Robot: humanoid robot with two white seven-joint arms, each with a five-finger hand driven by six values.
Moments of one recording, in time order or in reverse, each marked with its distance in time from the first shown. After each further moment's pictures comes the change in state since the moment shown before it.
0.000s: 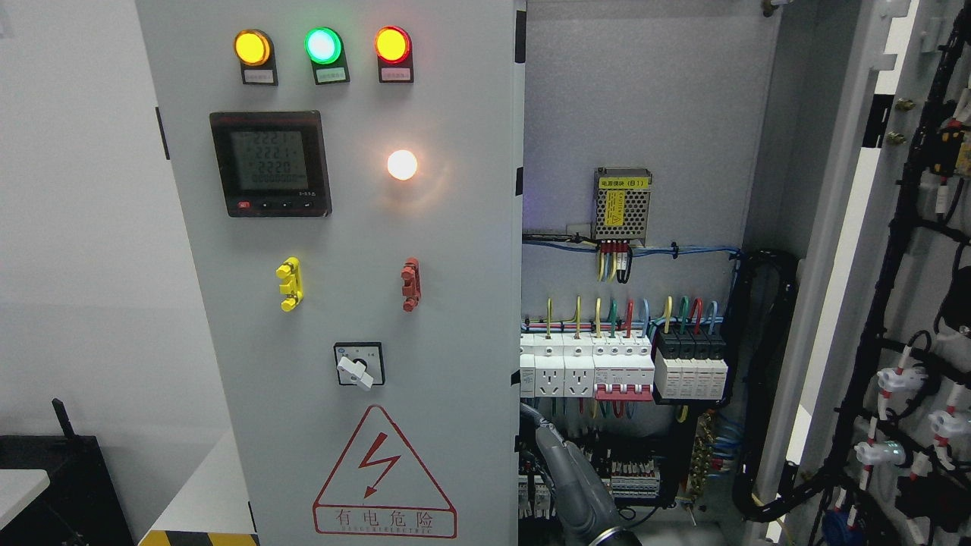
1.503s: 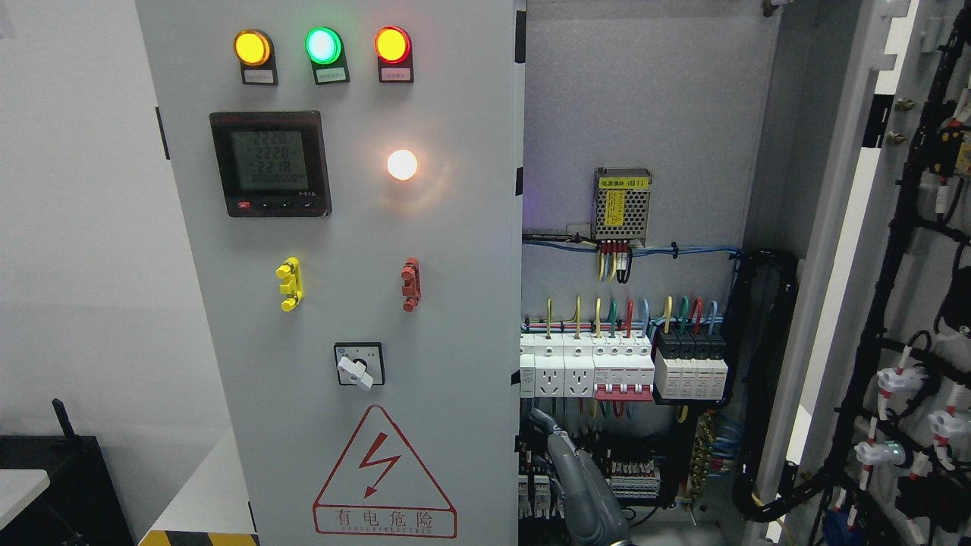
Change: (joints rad) left arm 0.000 0.000 0.000 0.000 0.000 0.000 0.000; right arm 0.058 0.008 -0.009 -0.054 0.039 -0.025 -0.056
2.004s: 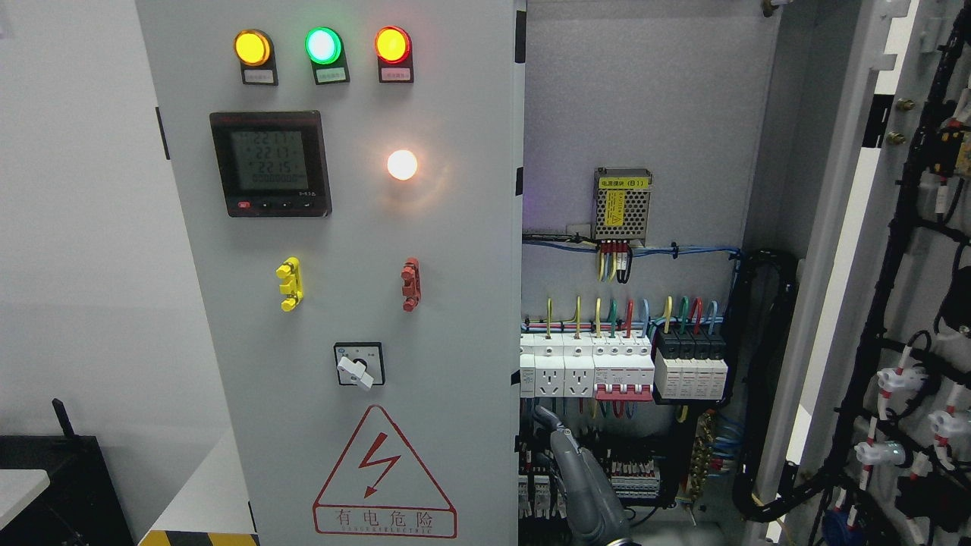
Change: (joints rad) left arm 0.000 0.000 0.000 0.000 0.000 0.000 0.000; right arm -0.003 0.008 -0.001 0.007 0.004 0.000 -0.021
